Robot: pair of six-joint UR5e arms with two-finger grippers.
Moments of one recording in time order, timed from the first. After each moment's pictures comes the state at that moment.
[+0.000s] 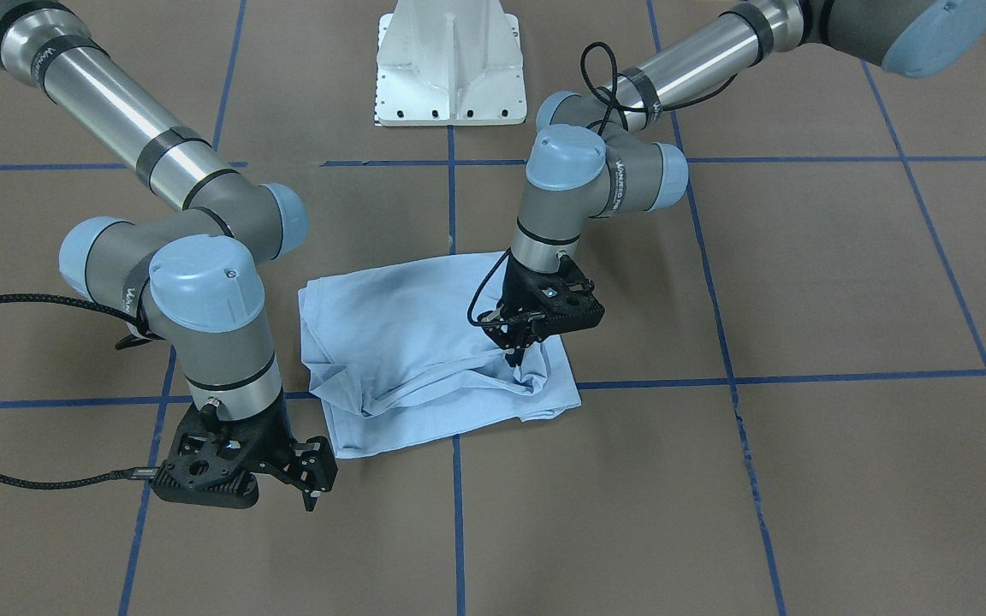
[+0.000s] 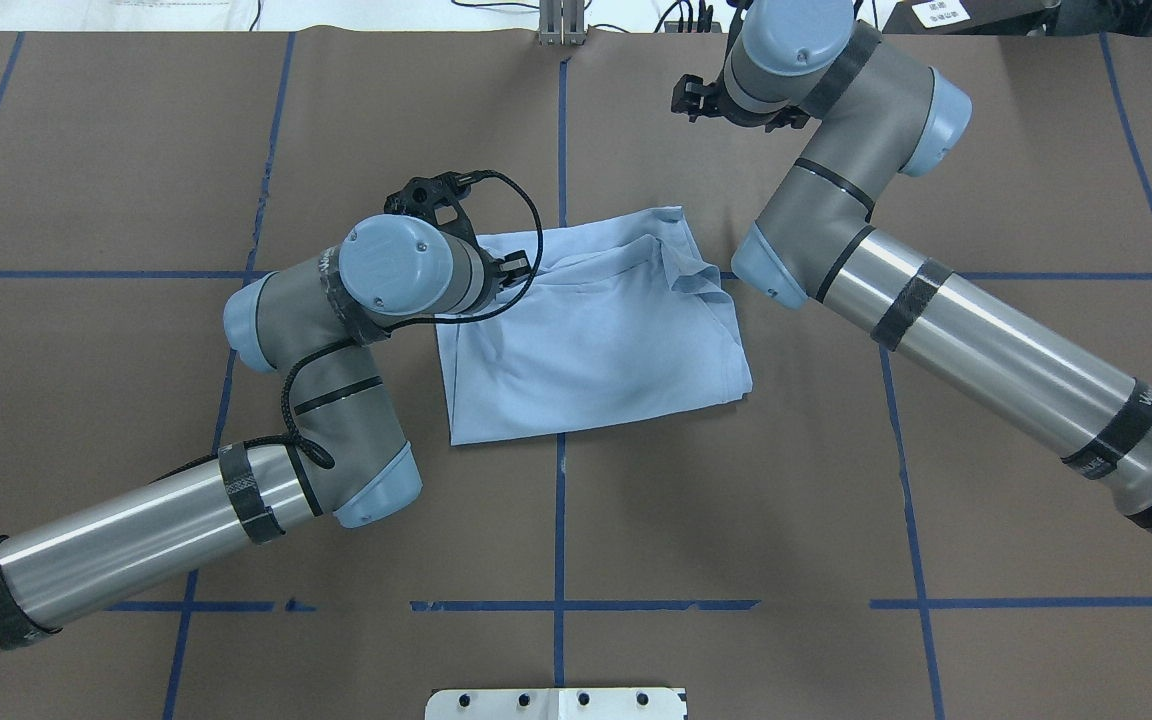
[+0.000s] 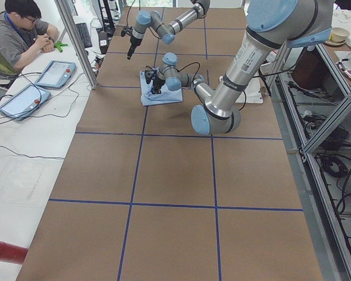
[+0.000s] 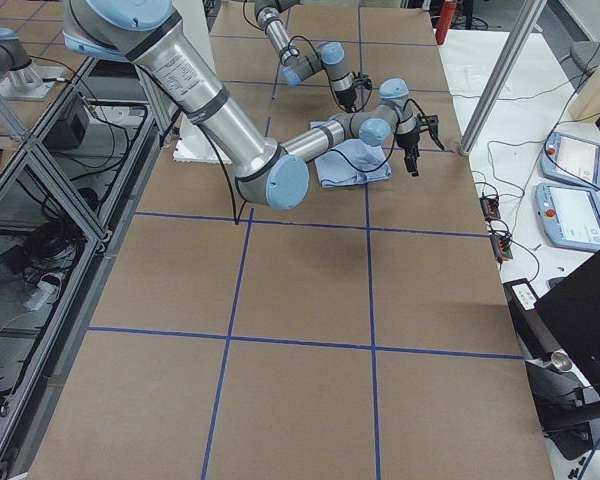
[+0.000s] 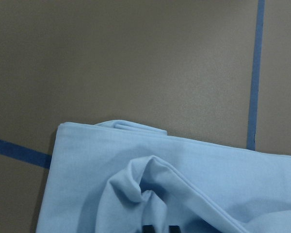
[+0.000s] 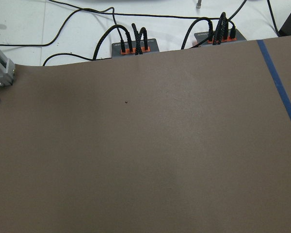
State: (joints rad) left arm -0.56 -2.31 -1.35 -2.07 -1.61 -1.54; right arm 0.84 -0.75 1.16 -1.17 1.71 1.14
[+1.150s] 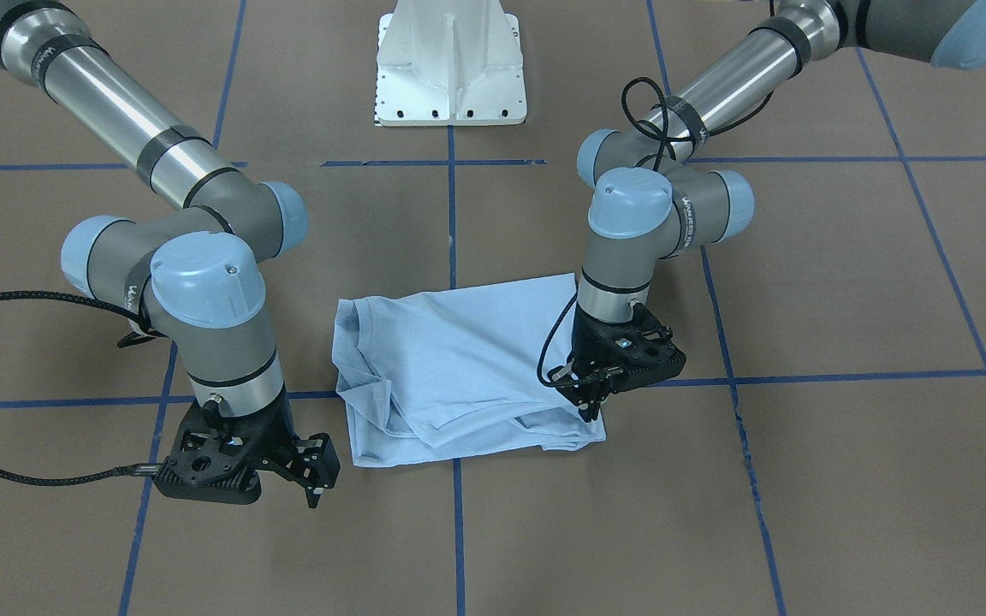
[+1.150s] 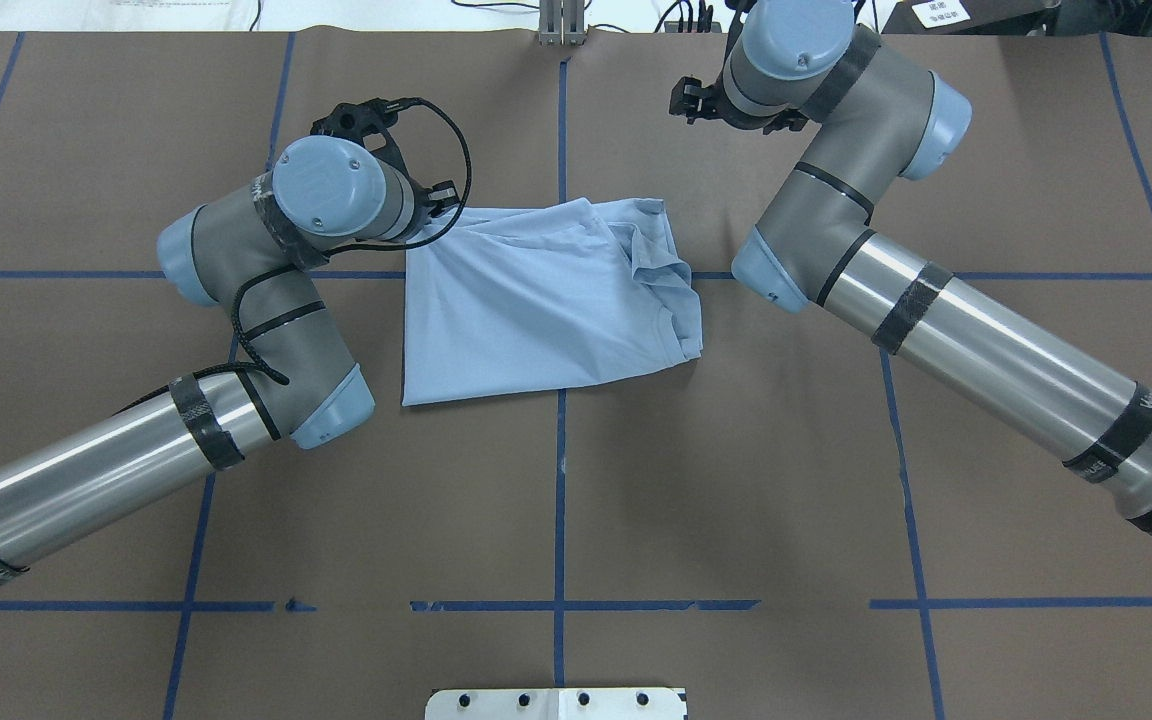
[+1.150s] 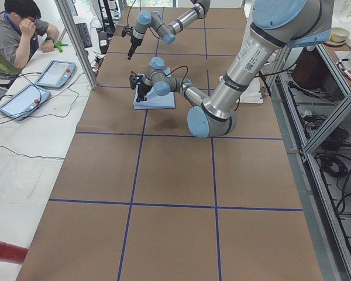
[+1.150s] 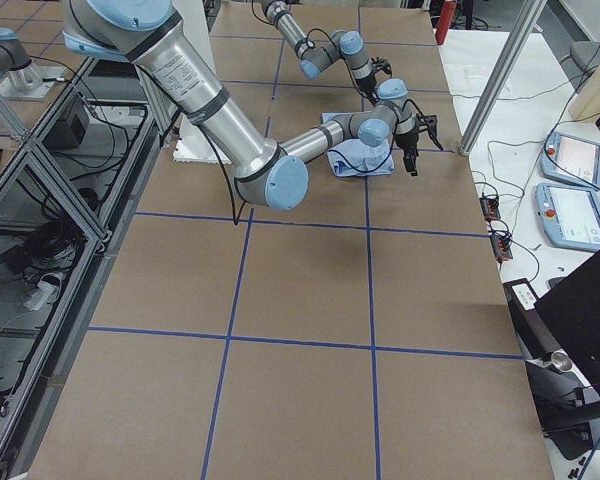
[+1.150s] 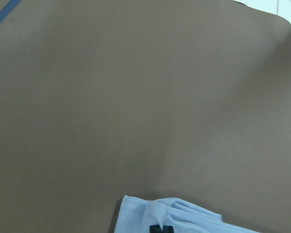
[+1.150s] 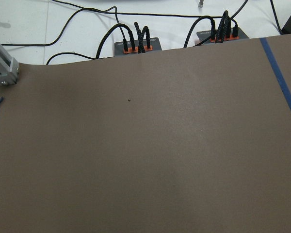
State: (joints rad) left arm -0.68 -2.29 -1.31 -2.06 -1.61 -1.42; right arm 0.84 -0.75 1.17 -1.16 1.71 1.15
